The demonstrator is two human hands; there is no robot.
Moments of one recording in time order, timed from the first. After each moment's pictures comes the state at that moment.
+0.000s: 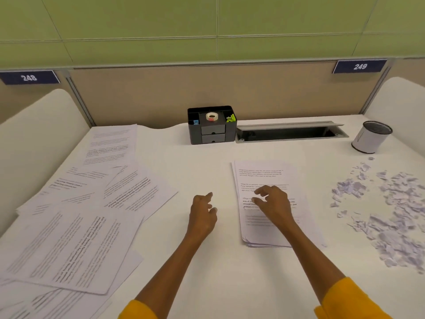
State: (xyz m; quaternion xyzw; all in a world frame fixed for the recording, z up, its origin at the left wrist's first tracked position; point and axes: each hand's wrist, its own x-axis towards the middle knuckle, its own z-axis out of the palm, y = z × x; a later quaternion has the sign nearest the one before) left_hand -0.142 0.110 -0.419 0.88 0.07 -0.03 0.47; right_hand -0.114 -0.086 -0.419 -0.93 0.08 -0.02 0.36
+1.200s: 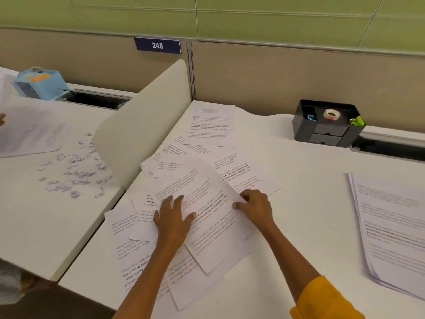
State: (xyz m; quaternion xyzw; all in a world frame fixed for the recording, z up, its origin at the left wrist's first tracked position) left_hand -0.230 0.420 -0.455 0.93 0.27 0.04 0.24; right_hand -0.118 0.232 -0.441 -0.92 -0.08 0.14 0.37
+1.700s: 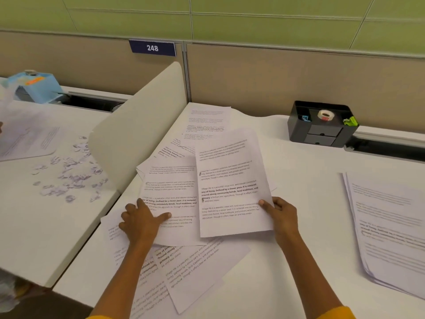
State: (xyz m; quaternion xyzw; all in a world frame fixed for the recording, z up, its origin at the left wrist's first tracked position) left_hand -0.235 0.461 -0.432 0.88 0.45 -0.01 0.18; right_hand -0.127 0.171 -0.453 -0.72 0.10 0.09 0.68
